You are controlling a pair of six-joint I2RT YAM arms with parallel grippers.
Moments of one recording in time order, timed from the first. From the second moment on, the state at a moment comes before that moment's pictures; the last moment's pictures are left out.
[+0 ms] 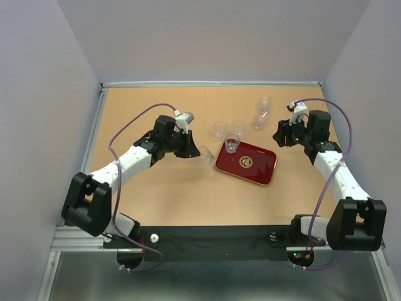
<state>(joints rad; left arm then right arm) -0.48 1.38 0.89 -0.19 0.45 -0.38 -0.05 1.22 0.85 -0.22 -0.44 -0.19</state>
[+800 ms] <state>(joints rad) -0.71 1.70 1.12 -0.14 0.19 -0.40 -0.06 1.21 0.85 -0.22 -0.45 -0.20</state>
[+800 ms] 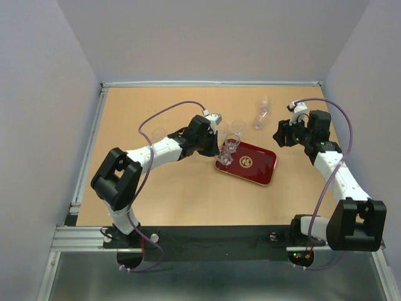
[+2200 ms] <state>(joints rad) -0.75 1.42 1.08 -0.09 -0.02 -0.33 -0.07 1.23 0.83 -0.21 -0.66 -0.23</state>
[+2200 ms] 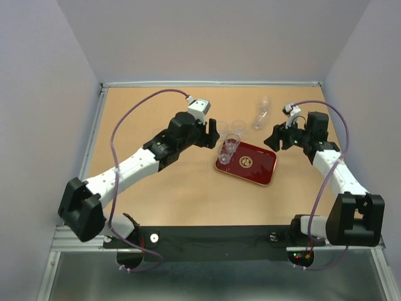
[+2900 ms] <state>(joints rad) -0.74 0.95 0.81 -0.19 -0.44 -0.04 0.13 1.78 1.35 -0.28 -0.56 -0.01</state>
